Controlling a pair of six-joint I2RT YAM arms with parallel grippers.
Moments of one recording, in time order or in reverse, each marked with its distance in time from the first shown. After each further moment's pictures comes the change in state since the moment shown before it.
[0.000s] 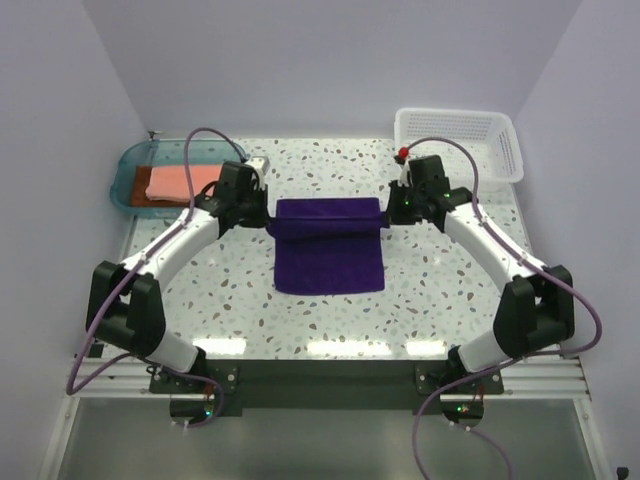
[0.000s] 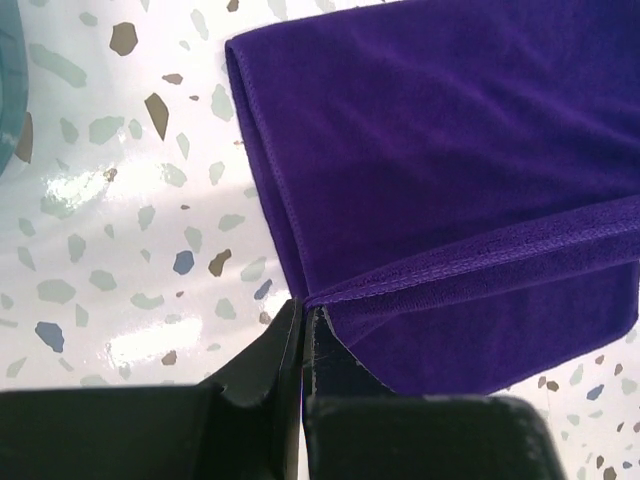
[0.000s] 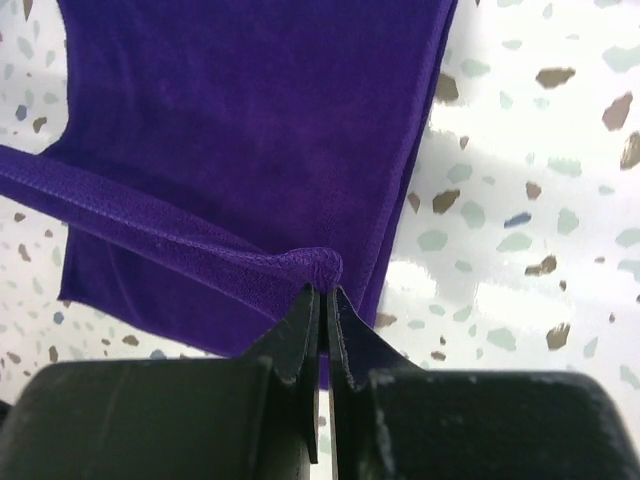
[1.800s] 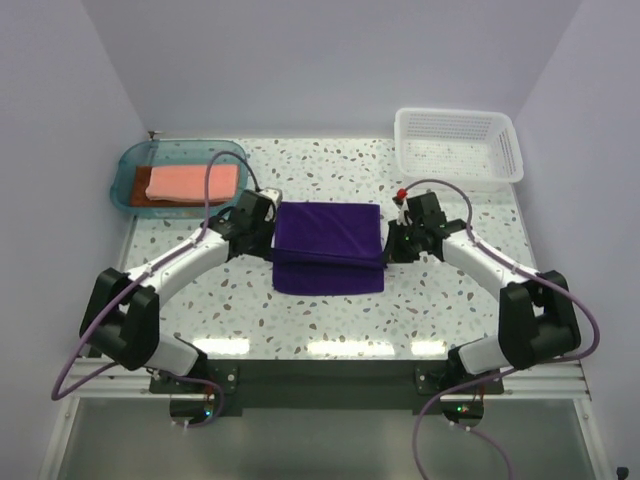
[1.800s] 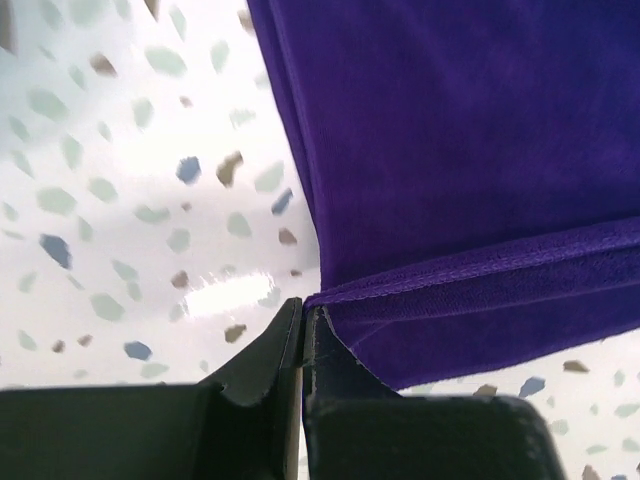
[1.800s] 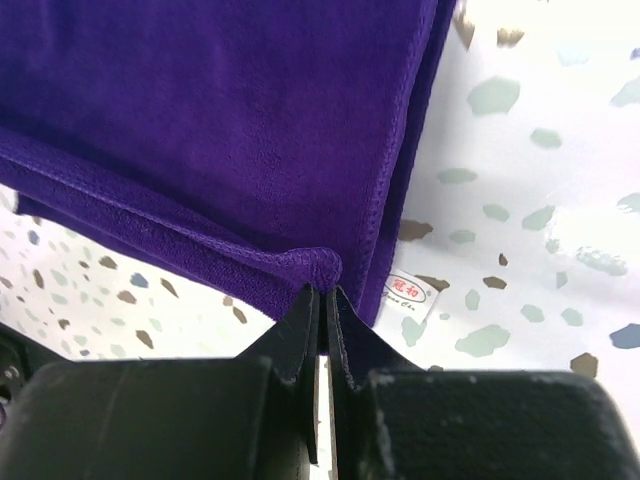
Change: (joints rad) left arm -0.137 -0.080 -0.125 -0.051 -0.206 0.044; right arm 0.003 -0.106 -0.312 0.083 -0.117 0.081
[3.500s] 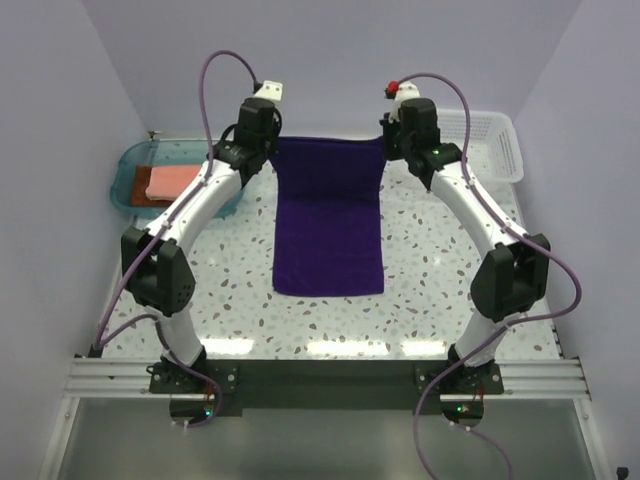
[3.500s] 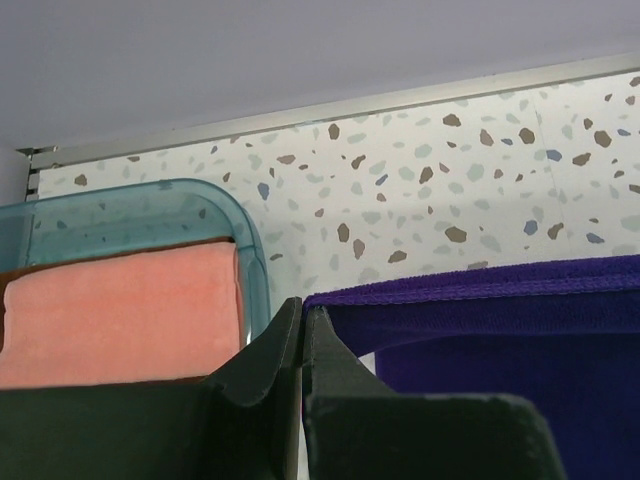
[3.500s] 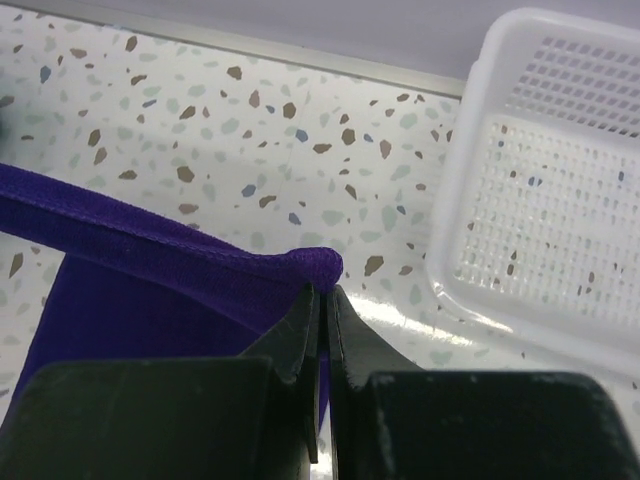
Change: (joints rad) left arm 0.079 0.386 0.735 0.108 -0.274 0.208; right arm 0.011 0.349 0.784 0.092 0.365 -0.298
